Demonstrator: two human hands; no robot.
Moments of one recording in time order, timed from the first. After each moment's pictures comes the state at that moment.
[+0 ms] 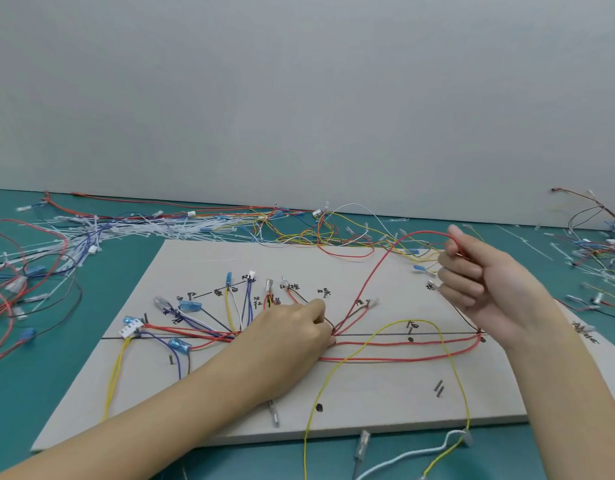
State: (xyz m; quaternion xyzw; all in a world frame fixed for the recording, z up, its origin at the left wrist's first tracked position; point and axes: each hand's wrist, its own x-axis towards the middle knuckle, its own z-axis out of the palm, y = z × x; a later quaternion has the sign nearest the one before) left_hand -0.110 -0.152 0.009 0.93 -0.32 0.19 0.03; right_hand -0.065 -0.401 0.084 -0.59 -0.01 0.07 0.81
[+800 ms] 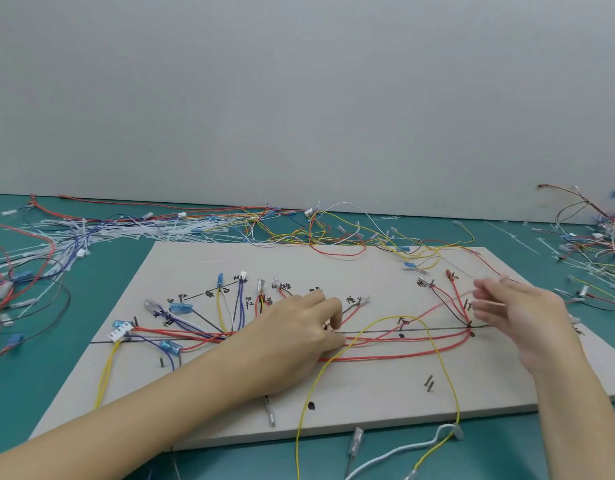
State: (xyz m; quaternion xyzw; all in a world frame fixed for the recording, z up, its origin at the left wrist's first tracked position) left_hand -0.104 -0.157 0.017 0.89 -0.41 0.19 0.03; right_hand -0.071 -0.456 0.041 -0.67 0.17 -0.16 0.70
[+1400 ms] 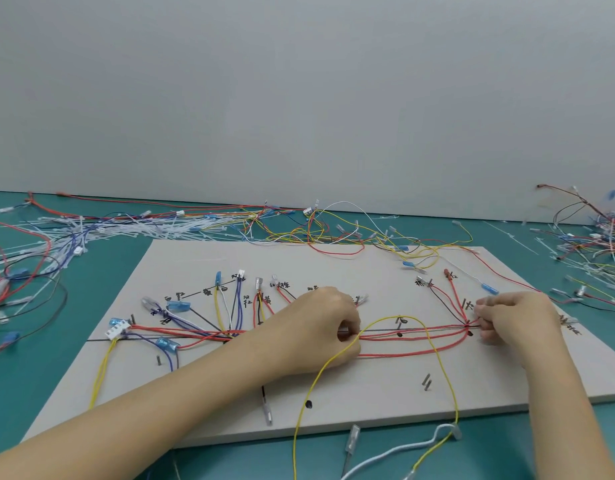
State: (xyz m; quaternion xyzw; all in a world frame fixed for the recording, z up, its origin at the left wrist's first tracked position) left_hand -0.084 -0.189 0.018 0.90 -0.36 0.08 0.21; right_hand -0.050 -0.478 0.021 -0.83 0.29 -0.13 0.46
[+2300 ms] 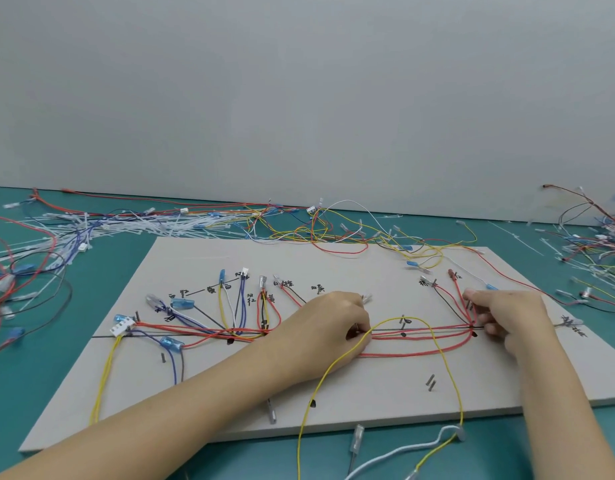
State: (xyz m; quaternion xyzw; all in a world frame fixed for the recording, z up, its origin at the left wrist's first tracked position) left_hand -0.087 -0.197 0.012 0.89 -0.35 0.12 0.26; right_hand -0.030 -0.472 0.023 -0.76 0.33 -0.08 0.55
